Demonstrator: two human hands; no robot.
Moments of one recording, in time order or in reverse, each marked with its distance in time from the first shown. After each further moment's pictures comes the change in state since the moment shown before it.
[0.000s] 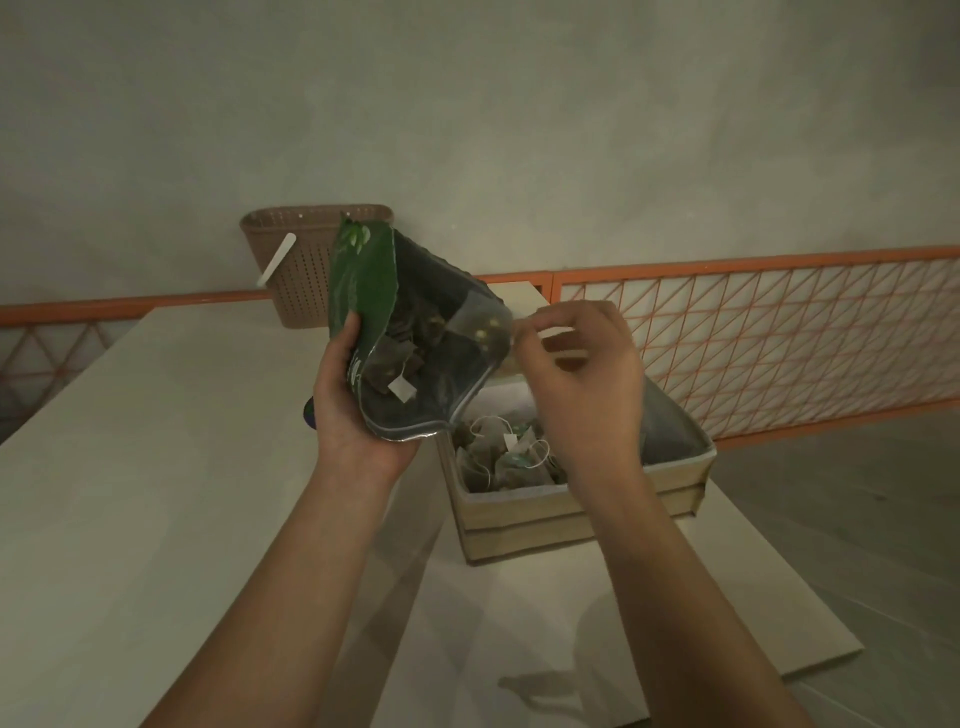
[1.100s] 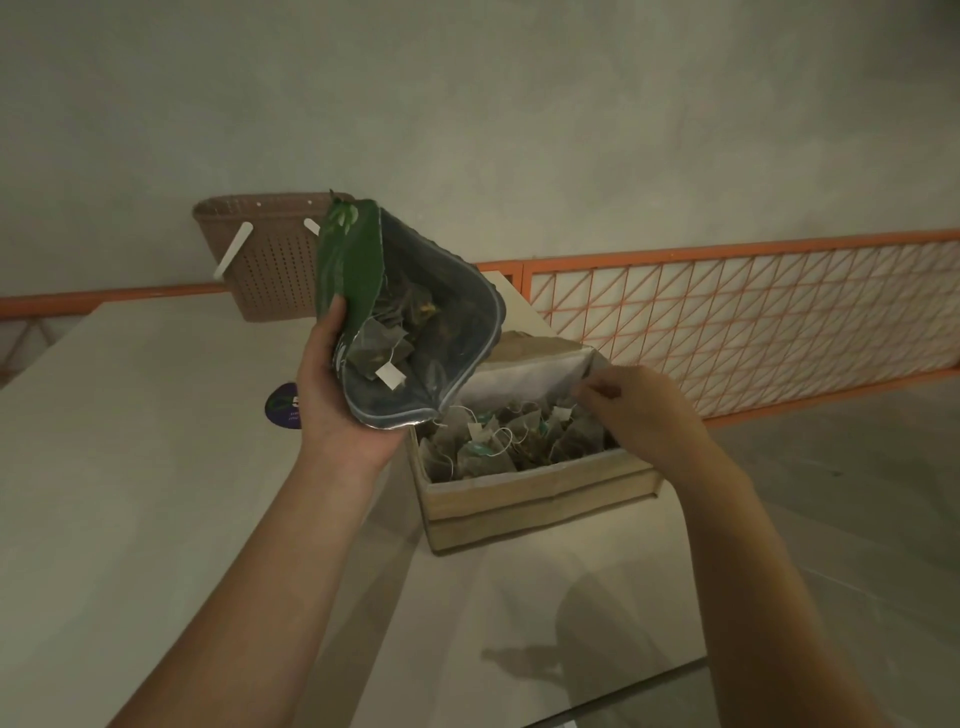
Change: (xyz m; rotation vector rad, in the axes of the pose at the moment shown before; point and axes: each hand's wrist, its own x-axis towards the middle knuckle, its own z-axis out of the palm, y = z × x) left_hand 0.014 -0.015 -0.002 0.019 -0.107 -0.095; right_hand 0.028 0.072 -0.084 -0.637 -0.523 0.228
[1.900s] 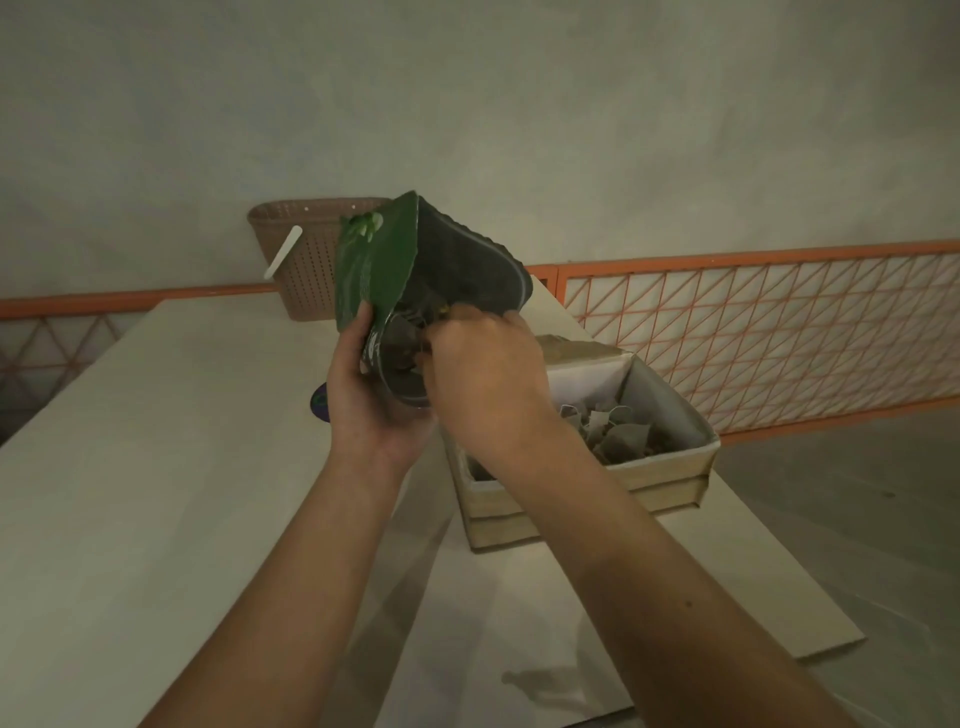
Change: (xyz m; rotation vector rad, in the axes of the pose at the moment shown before) left_hand -0.015 0.012 0.002 0.028 0.179 0.132; right_hand -0.014 -0.170 0.046 -0.315 0.281 -0.512
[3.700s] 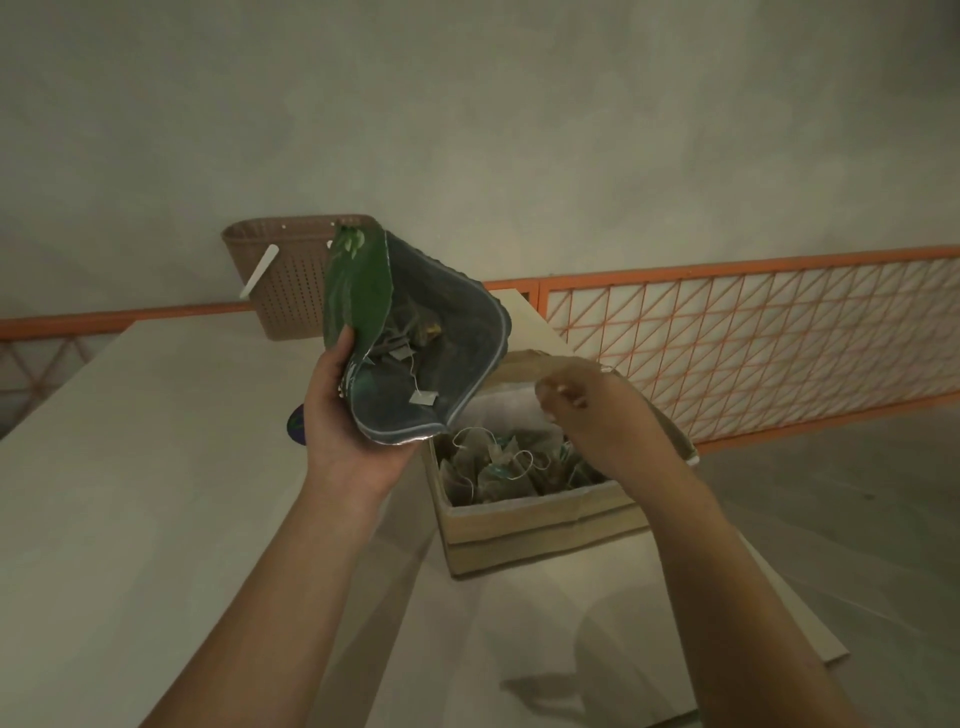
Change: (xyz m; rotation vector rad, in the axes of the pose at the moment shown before) left_hand 0.006 -0.005 -0.001 0.004 -0.121 -0.091; right_hand -0.040 0.121 0.015 0.462 -0.187 0.459
